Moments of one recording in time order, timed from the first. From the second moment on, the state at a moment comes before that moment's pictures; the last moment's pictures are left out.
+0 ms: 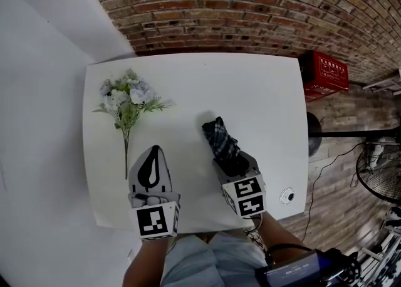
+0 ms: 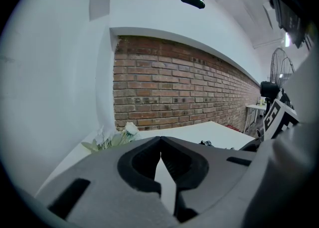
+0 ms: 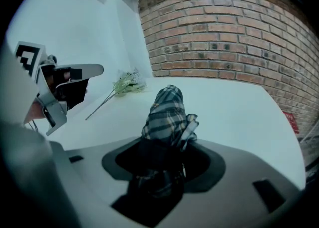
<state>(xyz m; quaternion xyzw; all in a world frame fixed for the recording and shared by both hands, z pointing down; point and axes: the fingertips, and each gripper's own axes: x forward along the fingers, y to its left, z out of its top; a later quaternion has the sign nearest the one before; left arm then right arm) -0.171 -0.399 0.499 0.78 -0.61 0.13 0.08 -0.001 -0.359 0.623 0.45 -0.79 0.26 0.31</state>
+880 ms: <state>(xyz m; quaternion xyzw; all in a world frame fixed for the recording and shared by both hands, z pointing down) -0.159 -0.389 0.460 0.79 -0.60 0.10 0.07 -0.002 -0.357 0.609 0.45 -0.79 0.28 0.31</state>
